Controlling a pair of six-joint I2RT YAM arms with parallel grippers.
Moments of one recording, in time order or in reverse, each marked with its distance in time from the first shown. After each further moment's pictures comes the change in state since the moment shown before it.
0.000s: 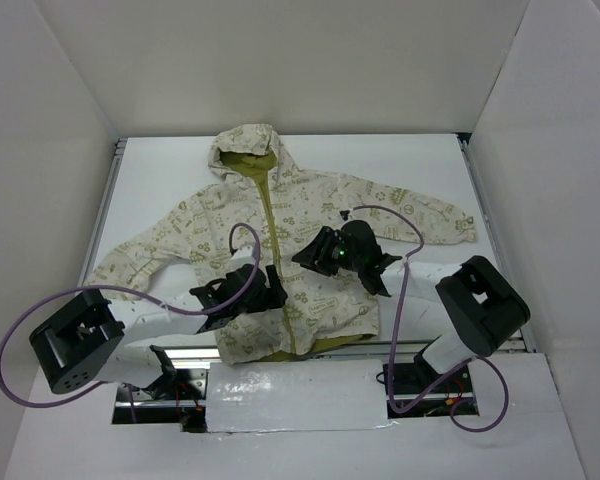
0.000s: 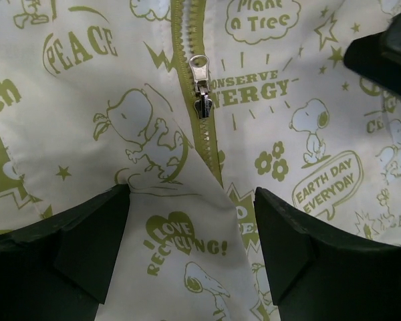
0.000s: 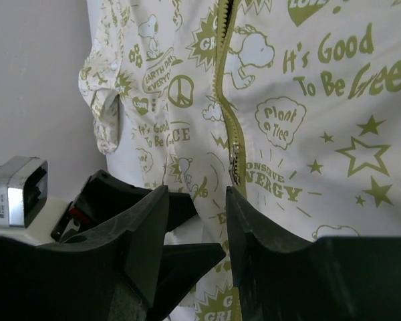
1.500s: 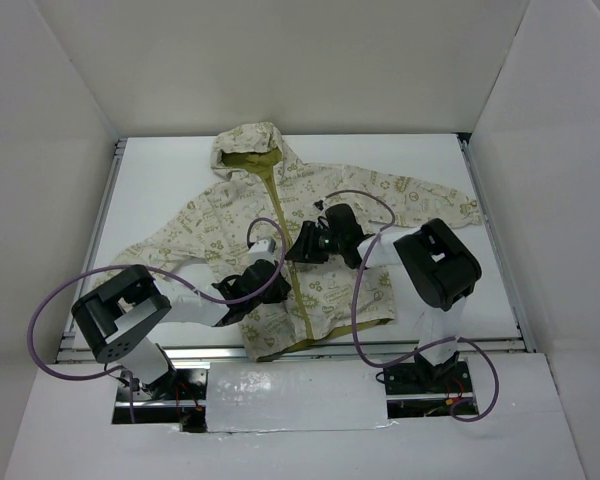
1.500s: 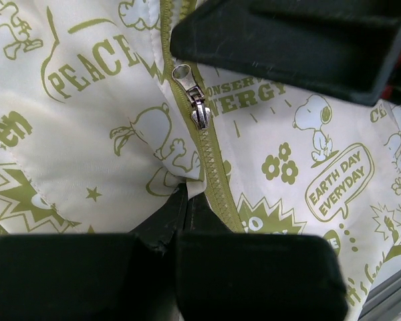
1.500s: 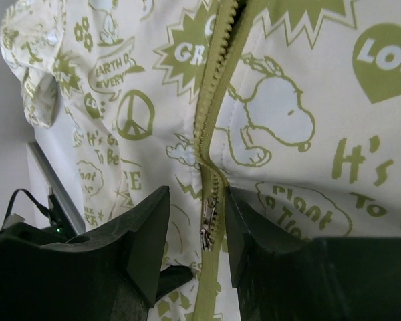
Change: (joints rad) left arm 0.007 0.259 0.048 0.321 0.014 0.074; right arm -0.063 0.358 0.267 -0.044 -0.177 -0.333
